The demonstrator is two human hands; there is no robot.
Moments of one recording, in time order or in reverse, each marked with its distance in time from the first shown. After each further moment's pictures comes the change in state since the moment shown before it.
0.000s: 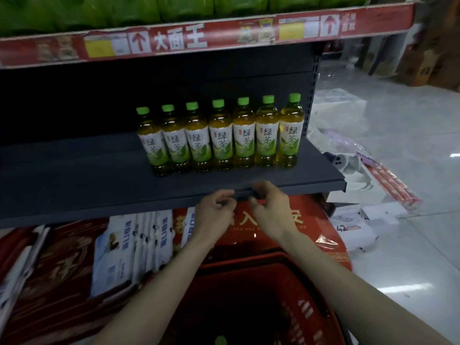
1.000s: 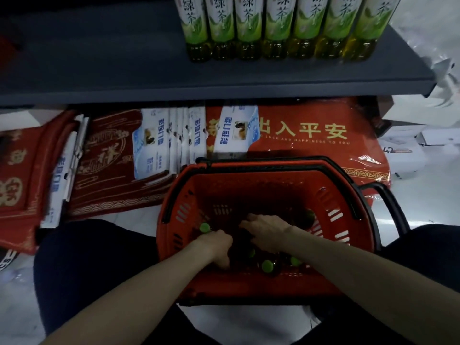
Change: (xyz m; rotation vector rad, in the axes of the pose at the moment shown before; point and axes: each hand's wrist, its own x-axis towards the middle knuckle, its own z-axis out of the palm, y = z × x) left_hand -0.173 -0.214 -0.019 1.103 -1.045 -0.335; right_hand -0.182 0.107 0.141 -0.814 -1.193 -0.278
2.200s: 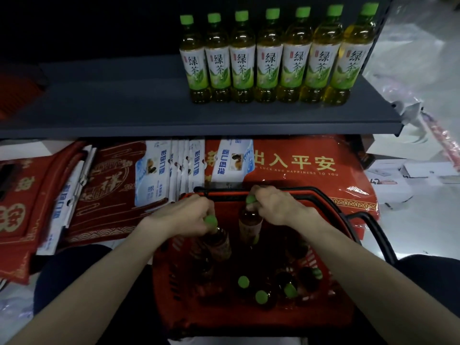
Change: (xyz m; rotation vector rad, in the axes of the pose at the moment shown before) left_hand -0.099 -0.045 -0.126 -0.189 0.490 0.122; right_hand -0.040 0.030 -0.132 0.267 0.380 0.137
